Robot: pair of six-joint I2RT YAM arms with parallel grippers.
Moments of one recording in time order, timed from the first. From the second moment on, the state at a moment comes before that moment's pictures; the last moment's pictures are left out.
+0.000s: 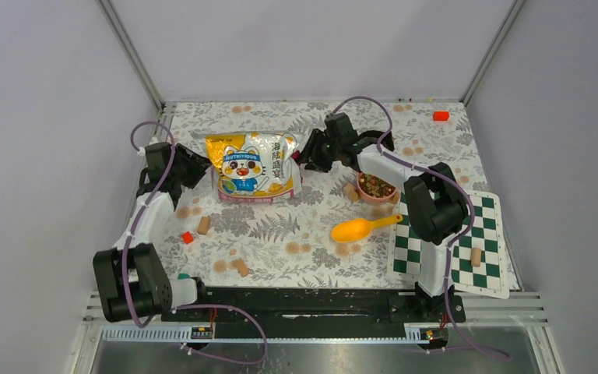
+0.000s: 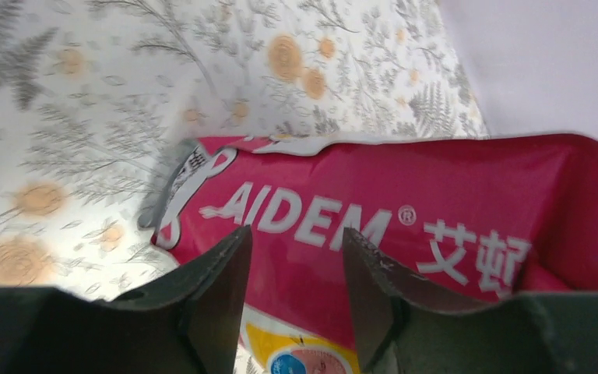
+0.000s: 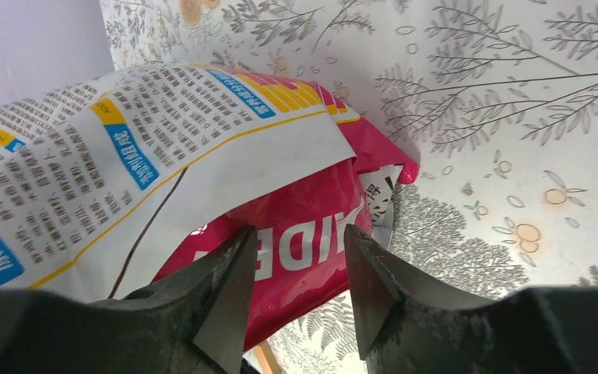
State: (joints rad) left arm 0.17 1.32 0.79 -0.07 0.27 -0.84; right arm 0.52 1.96 1.42 -0.19 -0.29 0.88
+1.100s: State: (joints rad) left arm 0.16 0.53 1.03 -0.82 -0.11 -0.45; right arm 0.34 0.72 1.03 -0.72 0.67 0.46
